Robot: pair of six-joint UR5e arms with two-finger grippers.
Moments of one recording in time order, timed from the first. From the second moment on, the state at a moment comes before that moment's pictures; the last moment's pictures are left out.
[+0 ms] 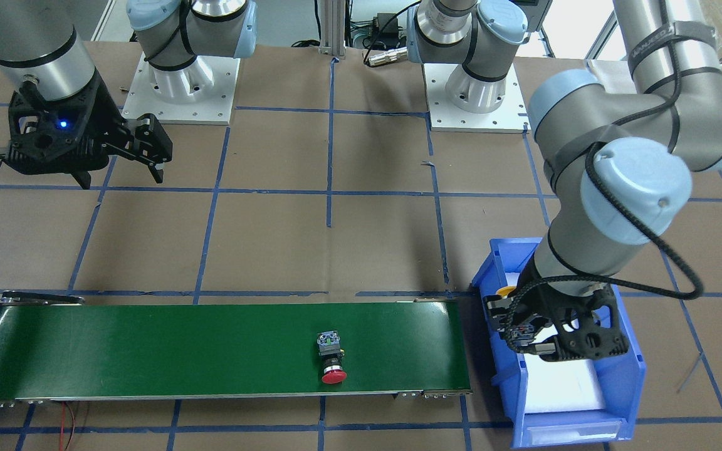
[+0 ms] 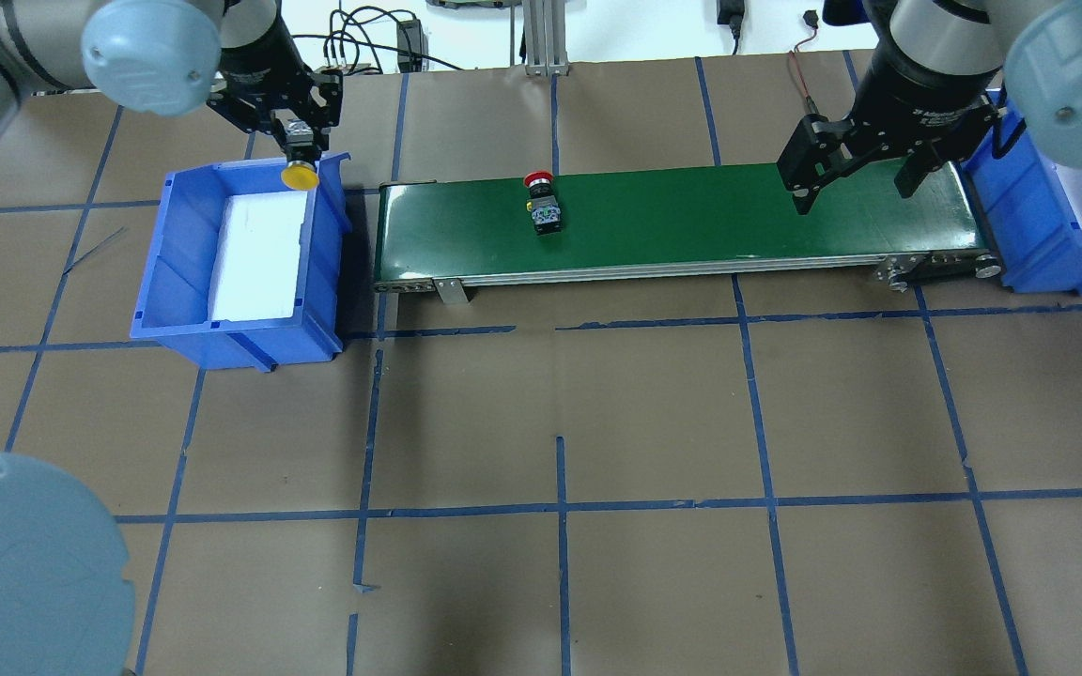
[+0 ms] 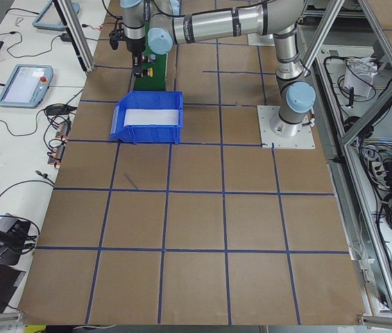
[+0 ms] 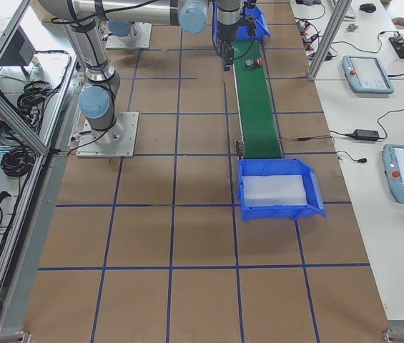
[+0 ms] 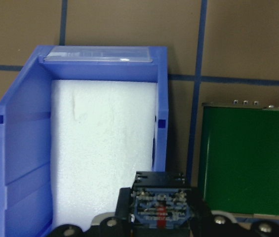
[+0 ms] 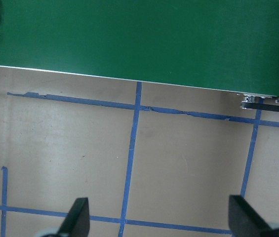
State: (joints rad) left arm -1.56 -2.02 -1.33 -1.28 1.62 -0.06; right arm 1.52 -1.54 1.58 -1.64 -1.58 -0.18
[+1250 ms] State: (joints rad) left arm -1.61 -2.13 -1.38 -1.19 1.60 -0.10; right arm 1.52 -1.54 1.58 -1.64 -1.58 -0.18
